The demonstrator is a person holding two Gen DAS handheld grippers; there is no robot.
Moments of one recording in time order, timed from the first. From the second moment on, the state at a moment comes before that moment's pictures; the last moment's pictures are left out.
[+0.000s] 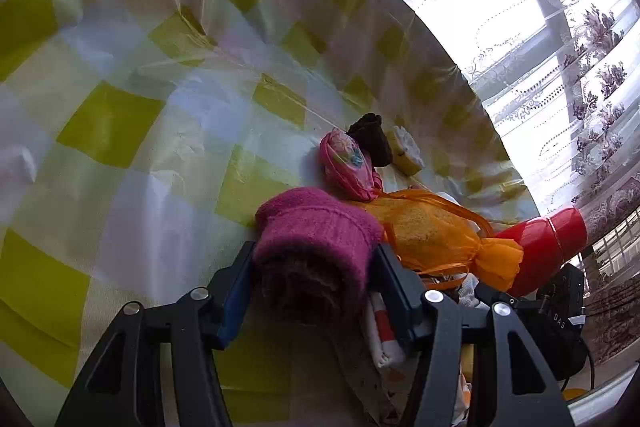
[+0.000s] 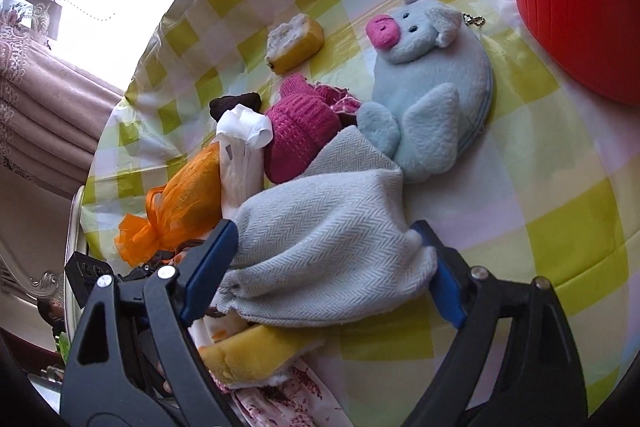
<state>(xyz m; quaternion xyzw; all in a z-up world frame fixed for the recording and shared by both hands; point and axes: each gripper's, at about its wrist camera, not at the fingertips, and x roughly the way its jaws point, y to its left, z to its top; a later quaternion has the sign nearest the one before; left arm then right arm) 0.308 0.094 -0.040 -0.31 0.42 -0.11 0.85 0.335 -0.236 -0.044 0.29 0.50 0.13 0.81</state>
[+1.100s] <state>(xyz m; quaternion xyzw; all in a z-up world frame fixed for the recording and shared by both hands) 0.109 0.099 -0.004 -0.37 0.33 -0.04 0.87 0.164 -0.347 -0.020 0.31 0.41 0.06 0.85</state>
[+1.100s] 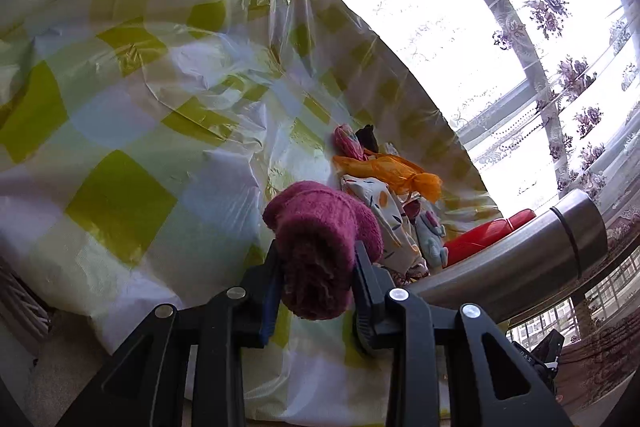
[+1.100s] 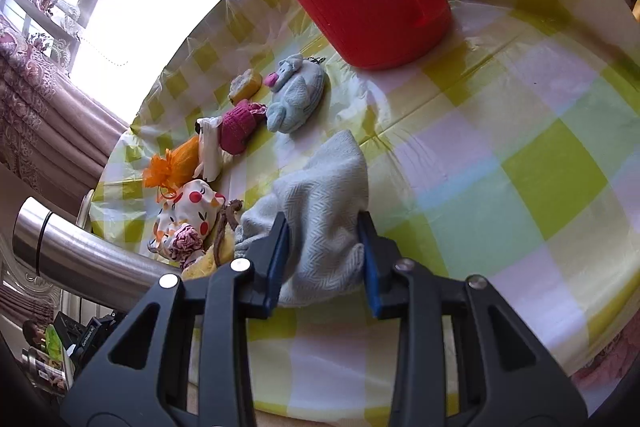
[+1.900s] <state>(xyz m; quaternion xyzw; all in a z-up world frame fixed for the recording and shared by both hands) 0.044 -0.089 0.032 -0.25 0.39 -0.22 0.86 0.035 -0.452 0.022 0.20 0.39 -0.06 0.89</state>
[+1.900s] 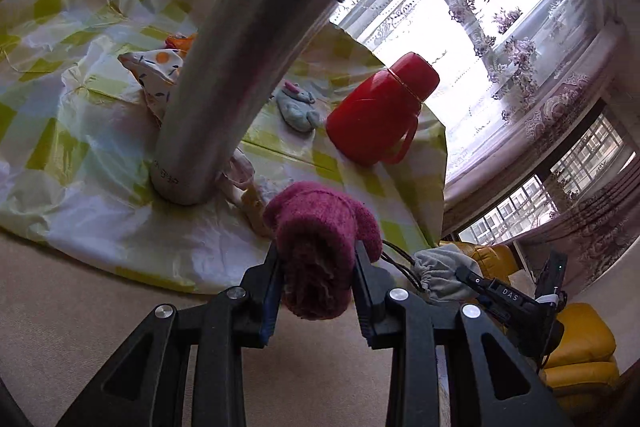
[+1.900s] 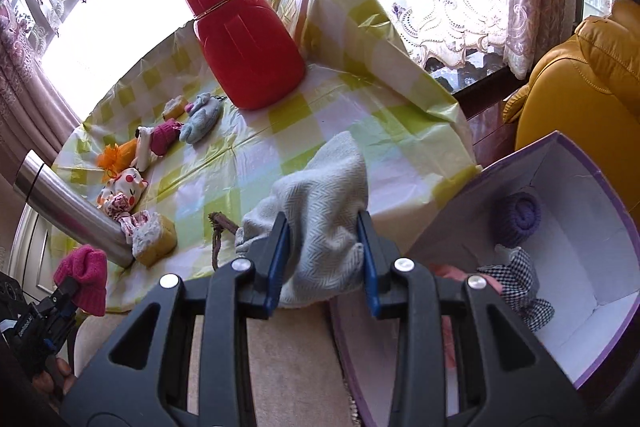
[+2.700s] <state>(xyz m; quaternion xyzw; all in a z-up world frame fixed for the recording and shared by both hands) 0.012 -0.272 0.028 -0.14 0.46 -0.41 0.77 -0.032 -0.543 0.025 0.13 0.44 -0.23 0.86</state>
